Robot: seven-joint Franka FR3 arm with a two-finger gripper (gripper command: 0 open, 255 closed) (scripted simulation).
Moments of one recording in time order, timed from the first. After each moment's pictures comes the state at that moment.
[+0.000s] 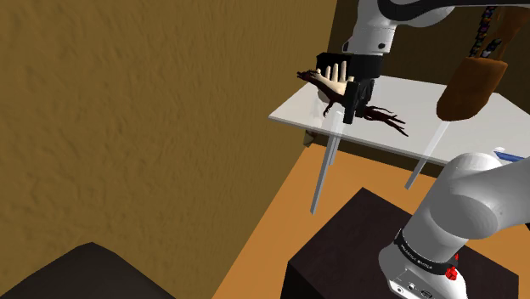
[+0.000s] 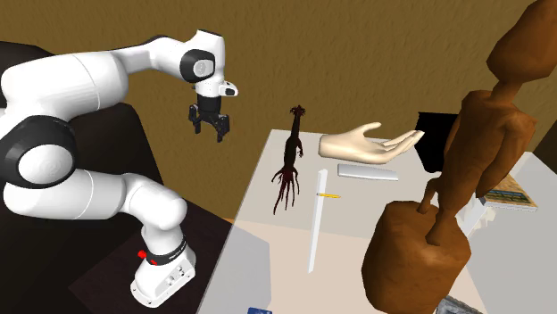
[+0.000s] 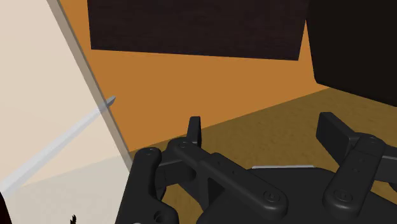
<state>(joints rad) 0.00 -0.77 -0.04 -2.42 0.09 1.52 -0.14</state>
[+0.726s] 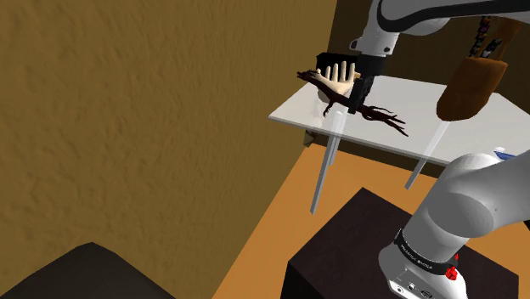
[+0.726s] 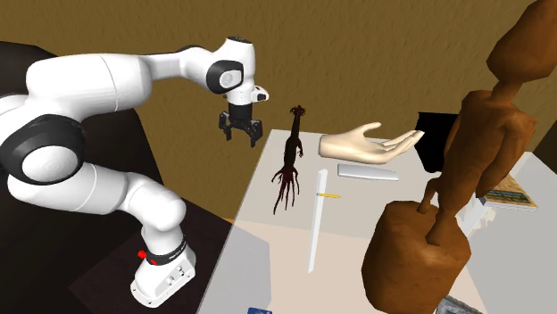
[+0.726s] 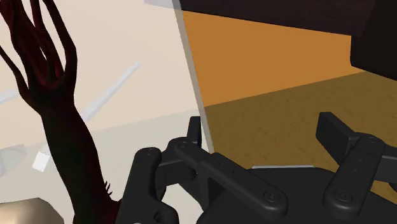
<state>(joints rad) -0.04 -0.69 -0.22 -2.41 -0.06 1.69 -0.40</state>
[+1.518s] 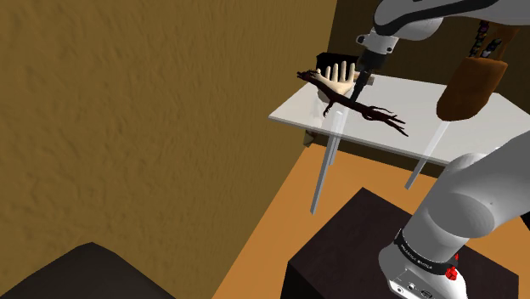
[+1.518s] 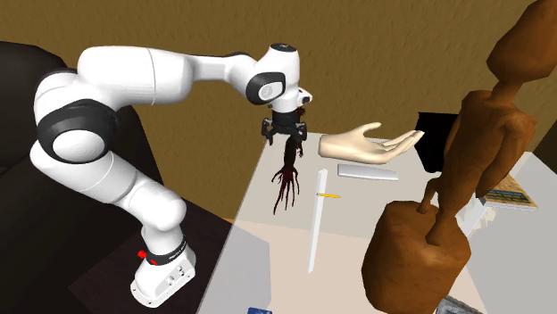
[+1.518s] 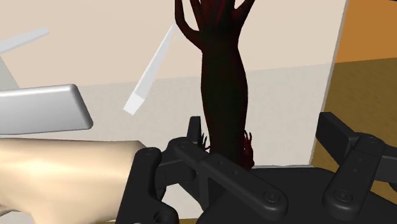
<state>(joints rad) -0.03 -0.45 -0.48 -2.24 -0.09 1.93 -0.76</state>
